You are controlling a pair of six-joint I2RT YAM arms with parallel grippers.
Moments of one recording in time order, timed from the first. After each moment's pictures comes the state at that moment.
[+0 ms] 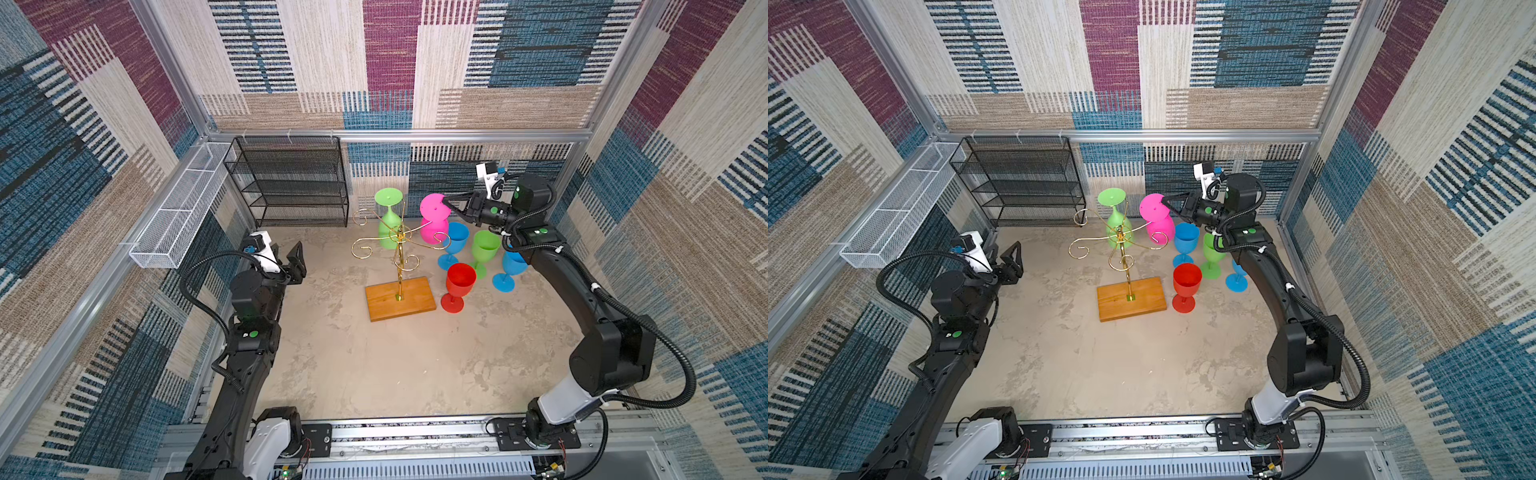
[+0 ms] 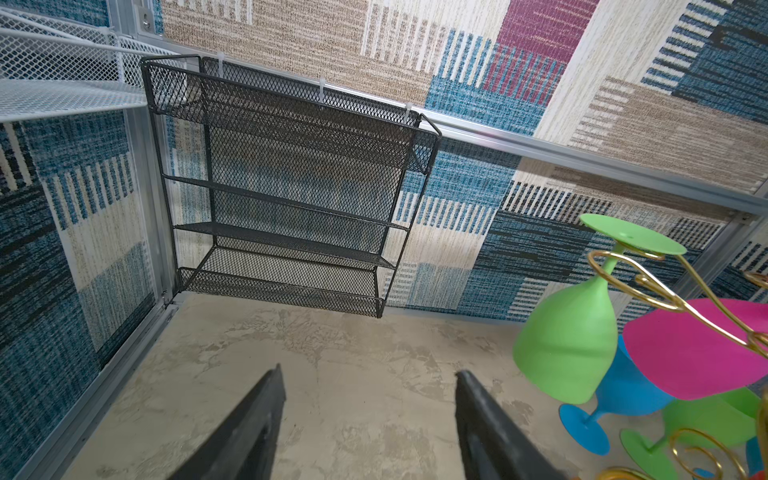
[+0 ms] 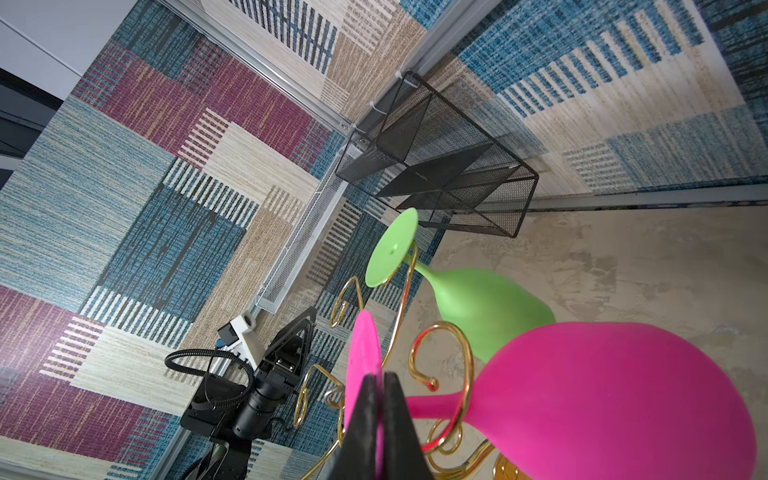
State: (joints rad) left arm 0.05 0.93 0.70 0.25 0.14 -0.21; right arm 0.17 1.62 1.52 0.02 -0.90 0.86
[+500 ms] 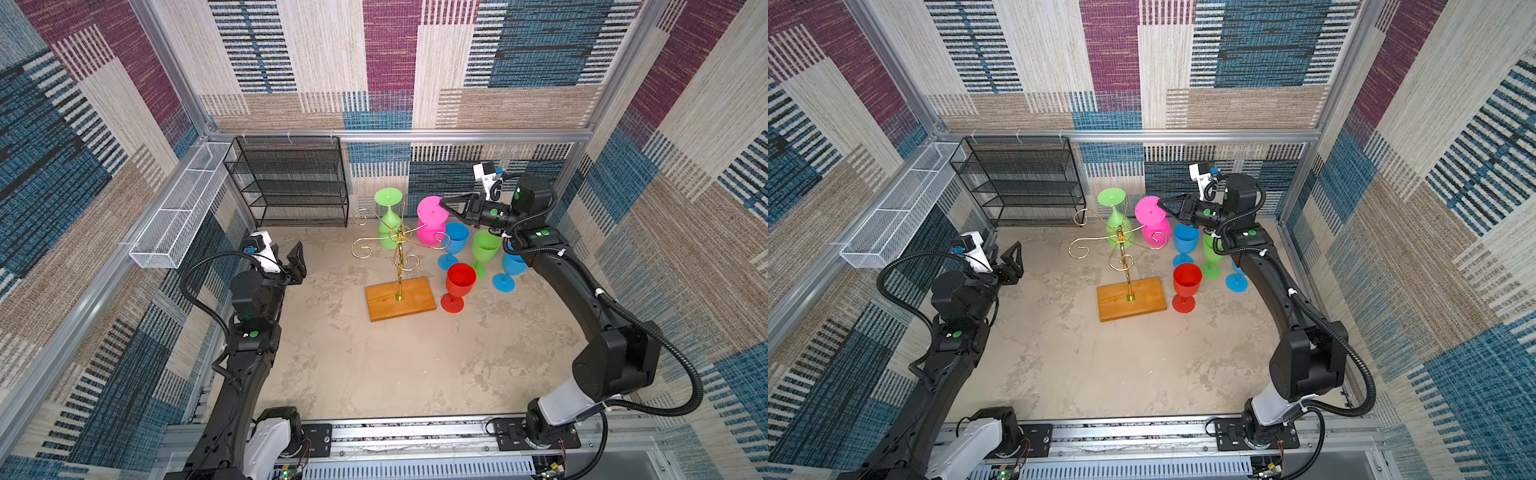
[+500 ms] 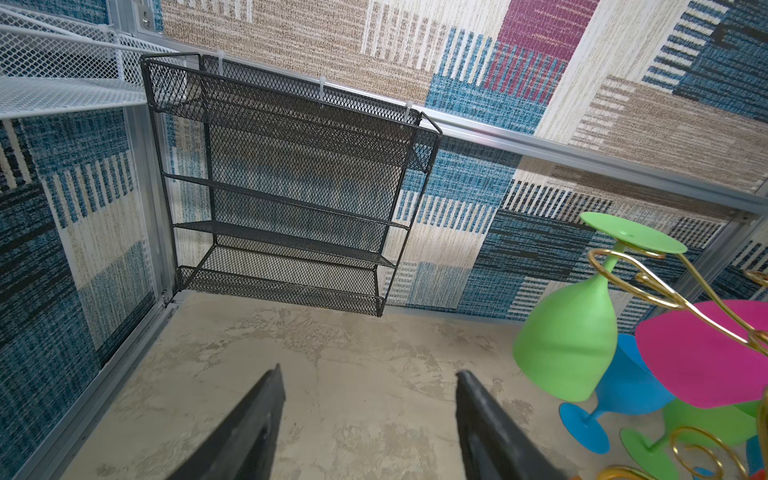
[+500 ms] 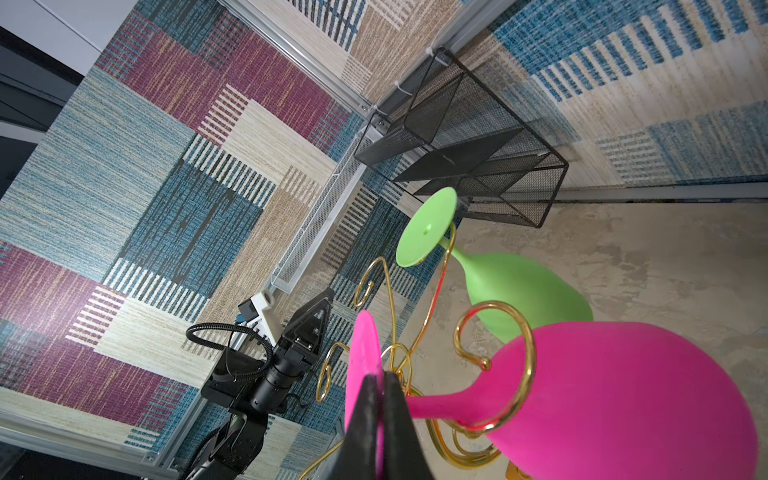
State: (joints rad) left arm 0.05 0.93 0.70 0.25 0.14 -0.21; right arm 0.21 1.59 1.52 -0.01 -0.93 0.84
